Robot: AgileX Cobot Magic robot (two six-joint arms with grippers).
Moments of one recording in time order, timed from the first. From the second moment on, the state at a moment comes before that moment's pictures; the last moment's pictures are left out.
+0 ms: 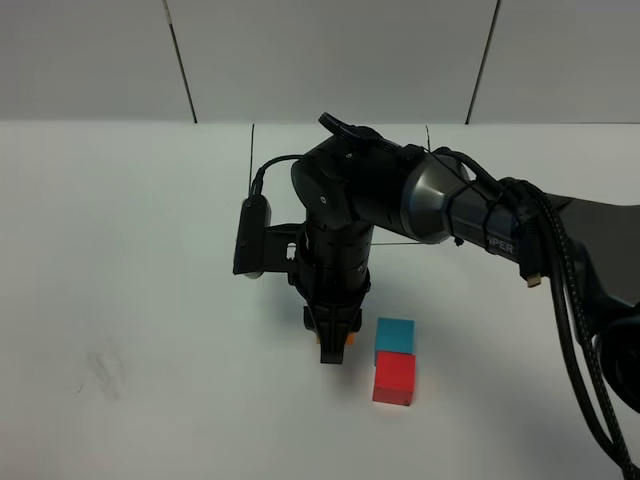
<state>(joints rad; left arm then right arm) 0.10 -0.01 -0.50 -0.02 1.08 0.01 0.71 2.18 -1.69 -0.01 1.05 -0.74</state>
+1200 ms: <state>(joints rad) 0.10 -0.01 -0.50 -0.02 1.08 0.01 0.67 2.19 -1.59 0.02 0.98 -0.75</state>
